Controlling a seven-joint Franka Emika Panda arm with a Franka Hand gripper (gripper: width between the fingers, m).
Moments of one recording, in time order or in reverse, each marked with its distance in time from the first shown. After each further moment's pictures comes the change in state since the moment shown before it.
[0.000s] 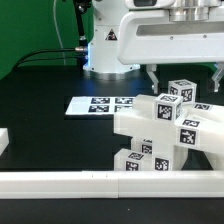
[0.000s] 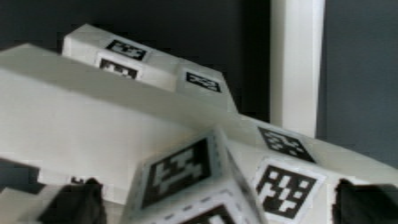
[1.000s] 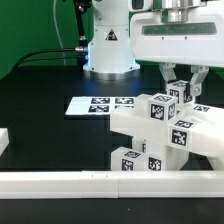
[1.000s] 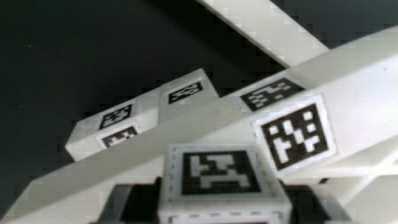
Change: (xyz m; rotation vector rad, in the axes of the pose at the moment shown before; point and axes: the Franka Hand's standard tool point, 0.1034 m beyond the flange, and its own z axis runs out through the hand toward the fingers) arm 0.003 0.003 0.001 0.046 0.018 0.895
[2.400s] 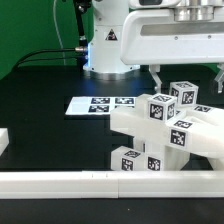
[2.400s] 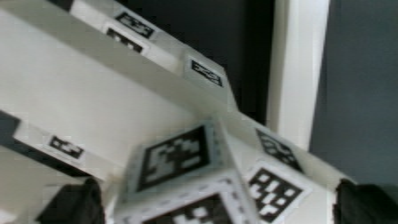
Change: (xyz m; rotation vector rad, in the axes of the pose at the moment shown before) arm -0.004 -0.008 0.000 -0.040 0.014 -0.931
